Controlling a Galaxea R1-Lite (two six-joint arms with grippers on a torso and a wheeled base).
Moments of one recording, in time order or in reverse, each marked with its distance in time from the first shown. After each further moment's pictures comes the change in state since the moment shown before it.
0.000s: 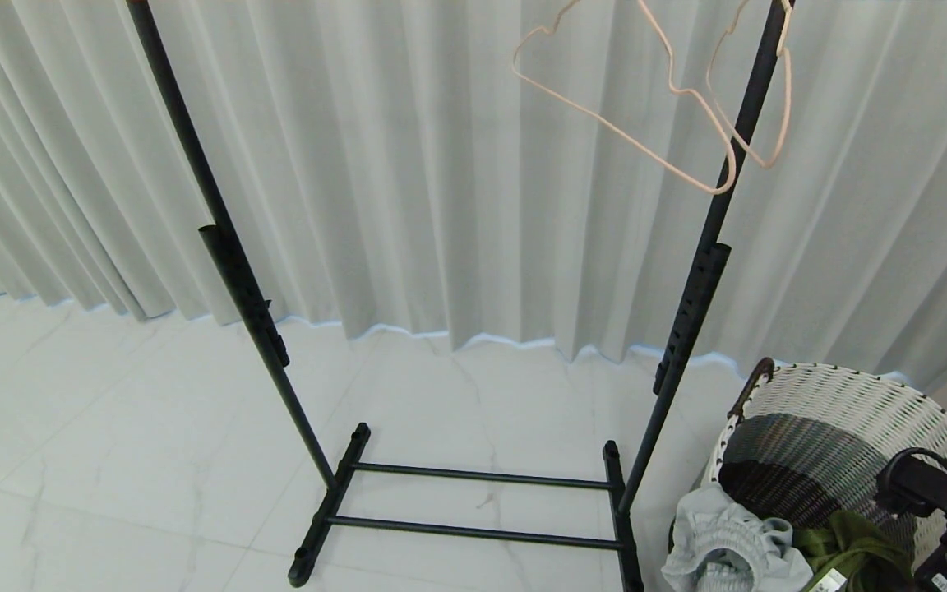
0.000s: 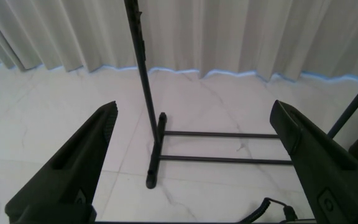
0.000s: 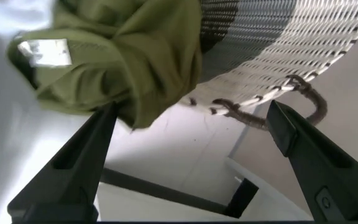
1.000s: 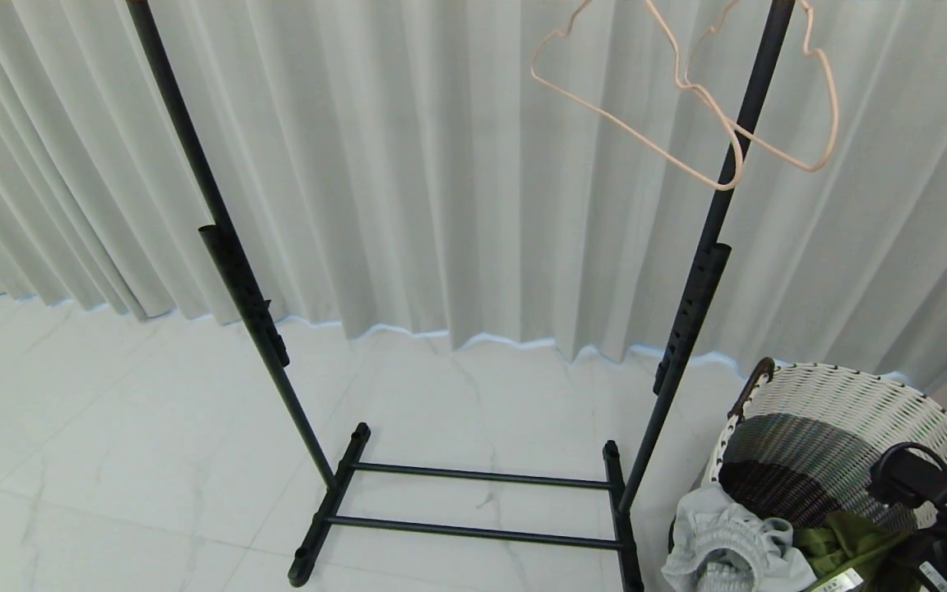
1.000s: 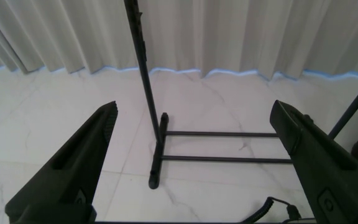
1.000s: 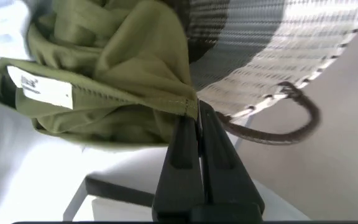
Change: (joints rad) left arm 0.000 0.000 0.000 0.000 0.000 0.017; right arm -0.017 0.080 0.016 -0.142 0.002 0.007
